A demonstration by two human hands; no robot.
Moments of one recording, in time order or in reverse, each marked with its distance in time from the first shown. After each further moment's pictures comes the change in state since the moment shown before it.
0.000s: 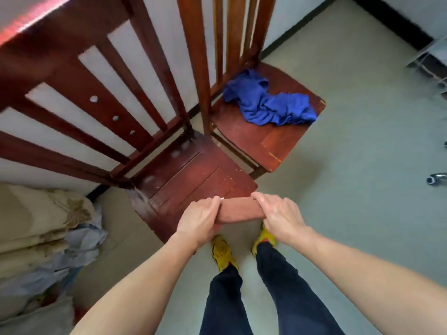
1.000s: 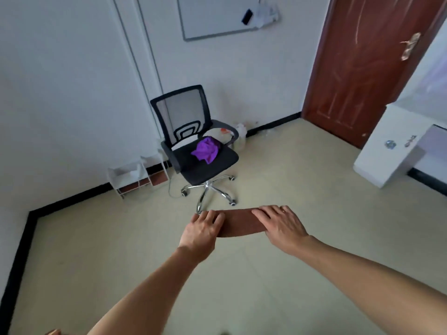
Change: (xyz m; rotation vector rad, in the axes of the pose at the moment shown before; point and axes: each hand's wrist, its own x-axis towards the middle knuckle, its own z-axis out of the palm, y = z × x) left_hand 0.022 0.805 -0.106 0.658 0.297 1.313; right_hand -0.625 0.428 -0.066 0.080 0.507 1.096
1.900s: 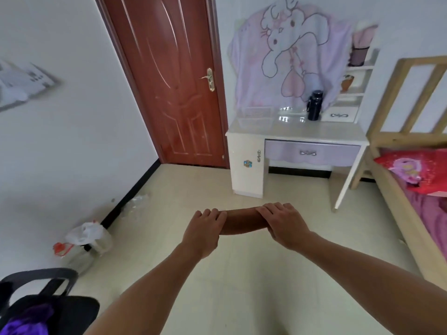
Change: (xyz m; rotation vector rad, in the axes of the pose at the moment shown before) left_hand 0.659 0.272 -0.024 0.097 0.094 0.798; right_hand 0.055 0.539 0.009 -0.085 0.075 0.832
